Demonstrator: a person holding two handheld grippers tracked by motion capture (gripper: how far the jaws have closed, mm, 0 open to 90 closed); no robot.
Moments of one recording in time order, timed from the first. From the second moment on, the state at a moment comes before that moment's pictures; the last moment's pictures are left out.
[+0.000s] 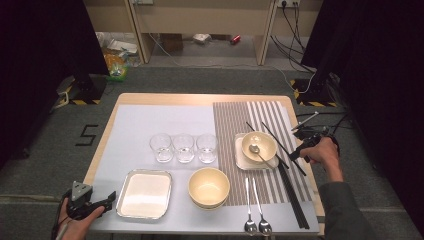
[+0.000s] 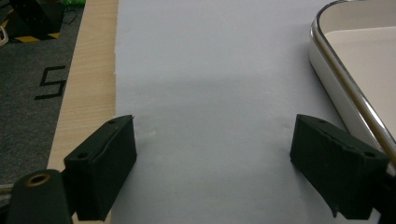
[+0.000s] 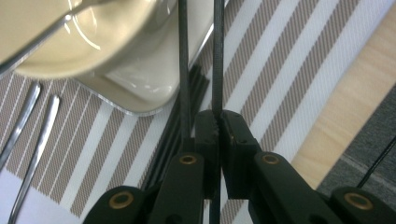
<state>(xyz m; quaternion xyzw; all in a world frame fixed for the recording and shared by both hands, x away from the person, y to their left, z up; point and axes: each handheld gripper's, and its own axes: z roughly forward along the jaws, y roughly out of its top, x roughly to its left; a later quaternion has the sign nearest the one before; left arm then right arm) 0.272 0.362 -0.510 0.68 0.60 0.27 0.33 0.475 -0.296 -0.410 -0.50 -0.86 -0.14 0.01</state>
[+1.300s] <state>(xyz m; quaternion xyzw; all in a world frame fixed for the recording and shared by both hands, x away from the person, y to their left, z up) 0.272 0.362 -0.510 0.68 0.60 0.26 0.33 0.510 -0.266 -0.431 -0.48 -0.86 -0.15 0.02</state>
